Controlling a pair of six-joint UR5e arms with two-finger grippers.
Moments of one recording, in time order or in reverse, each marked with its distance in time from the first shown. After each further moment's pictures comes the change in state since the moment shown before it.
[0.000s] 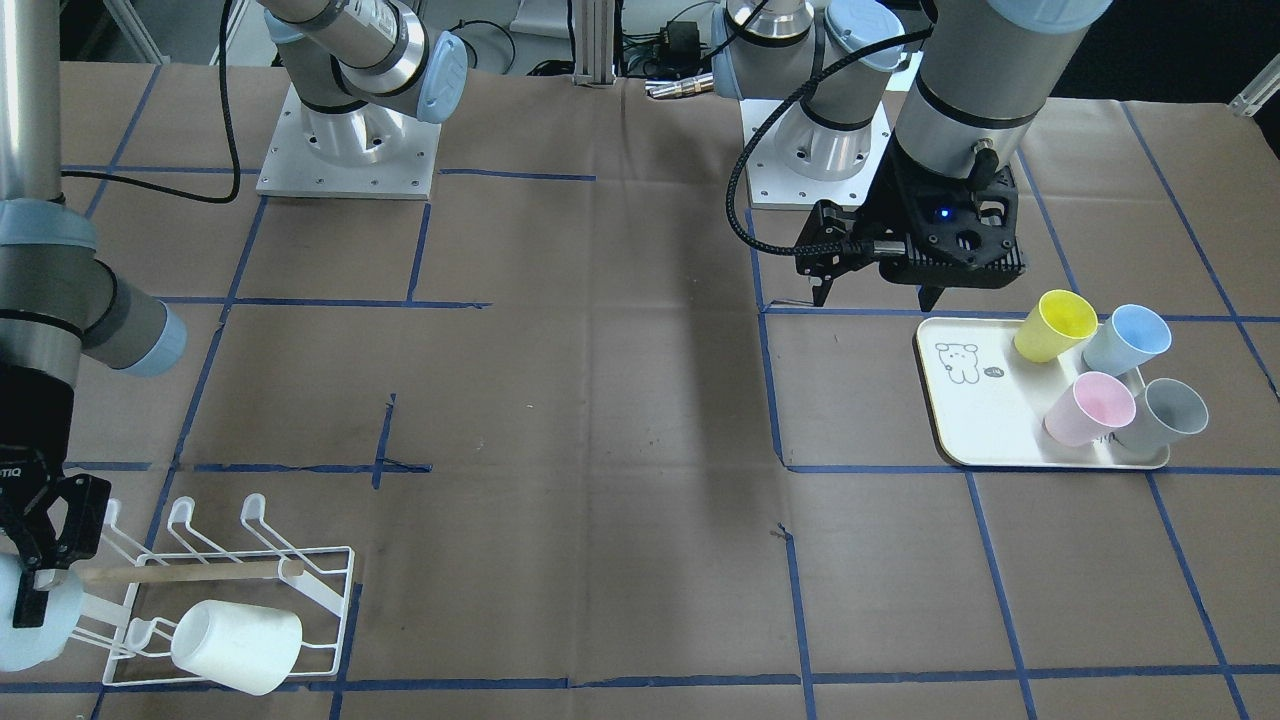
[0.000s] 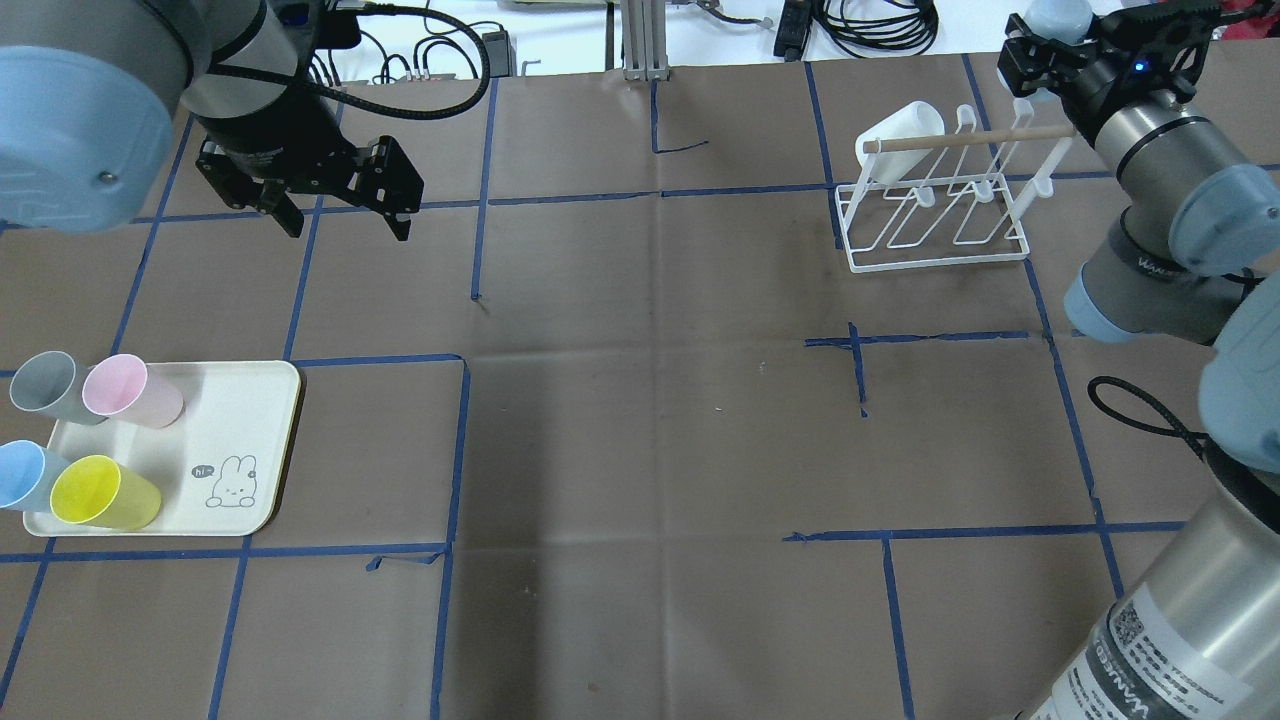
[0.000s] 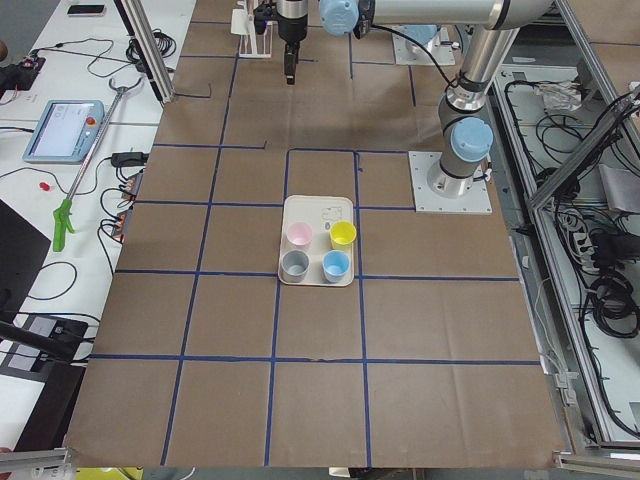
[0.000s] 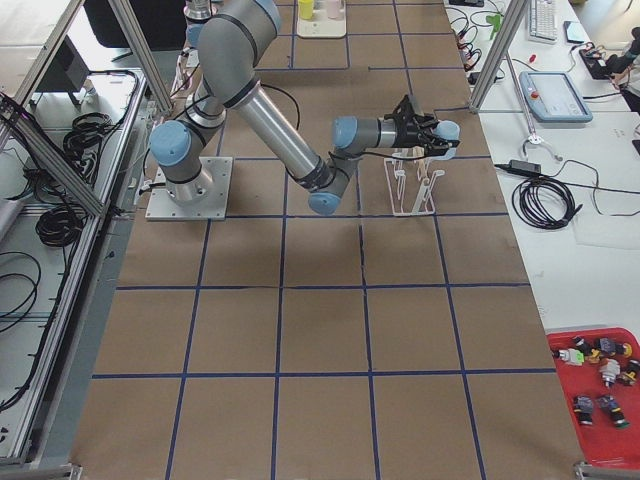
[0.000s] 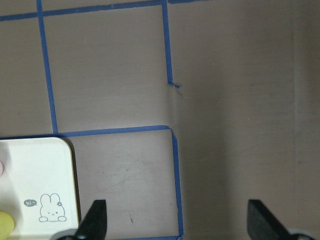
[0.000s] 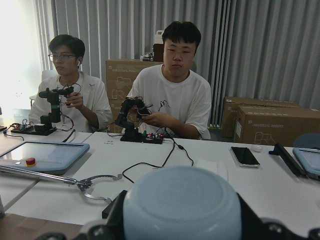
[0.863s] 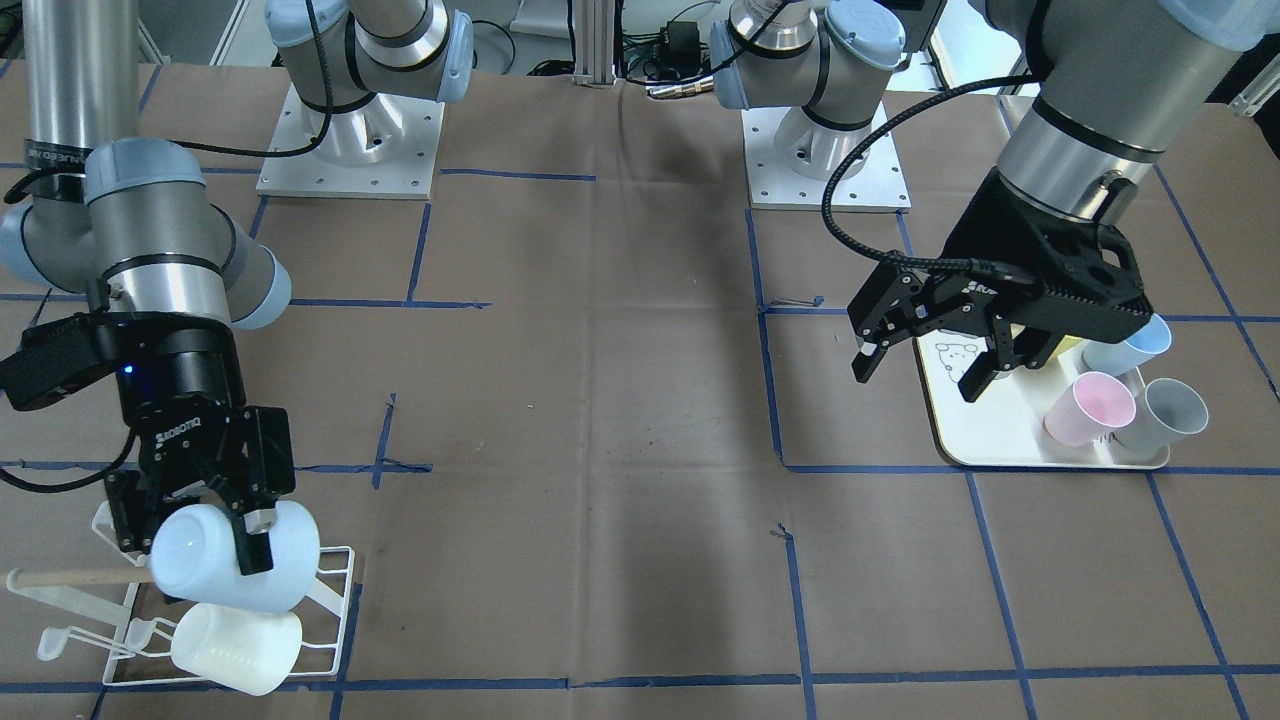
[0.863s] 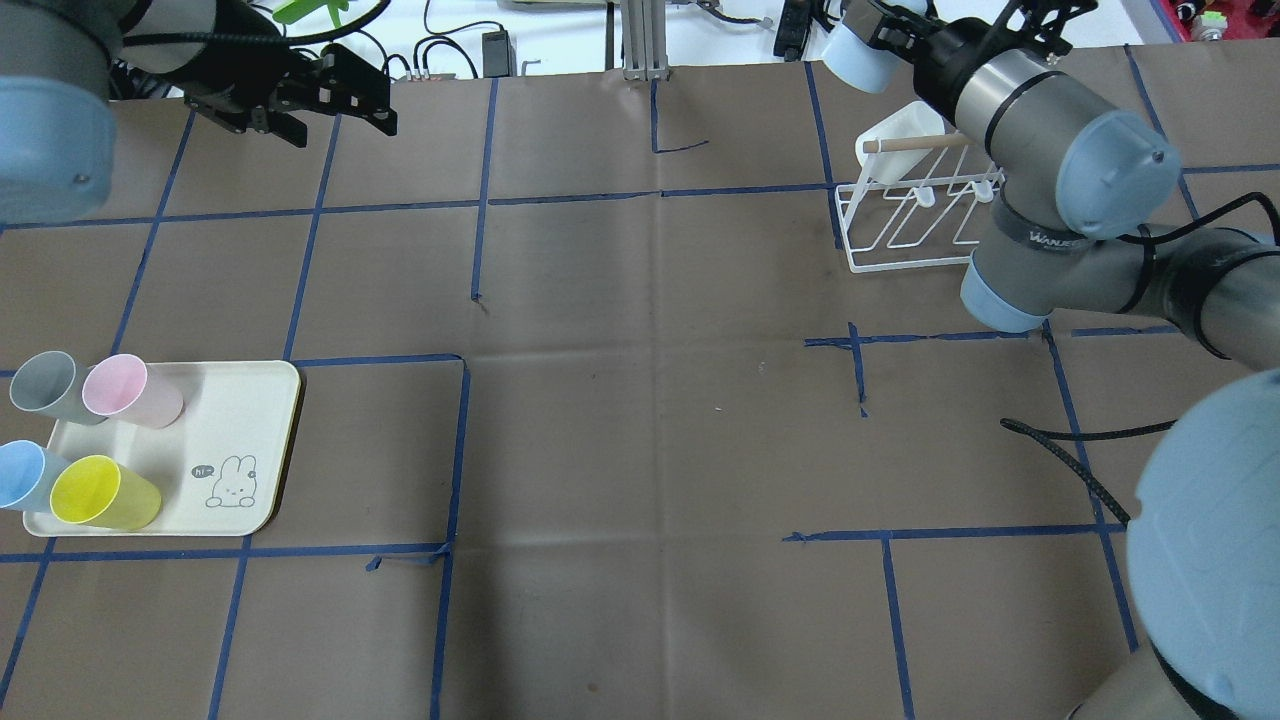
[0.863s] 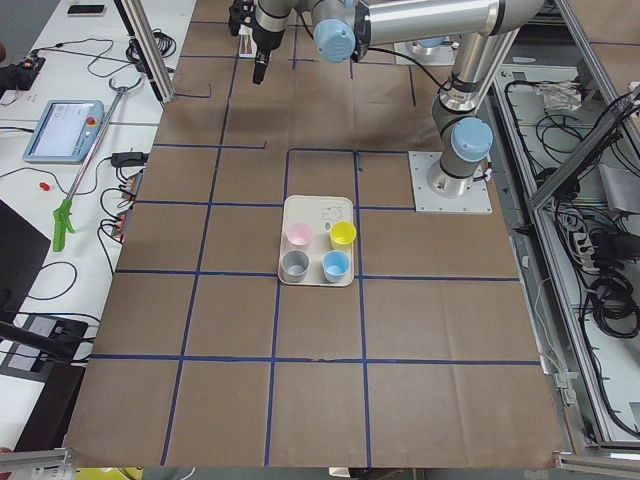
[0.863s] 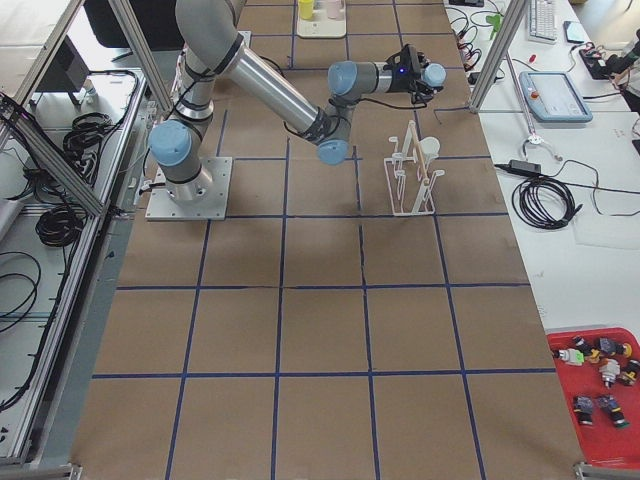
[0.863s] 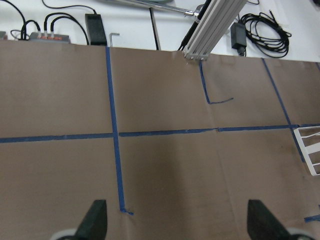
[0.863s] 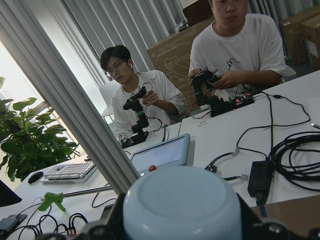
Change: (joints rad) left arm 0.085 -0.081 0.075 0.177 -0.159 0.094; right arm 0.230 -0.151 0.031 0.173 -0.052 0.387
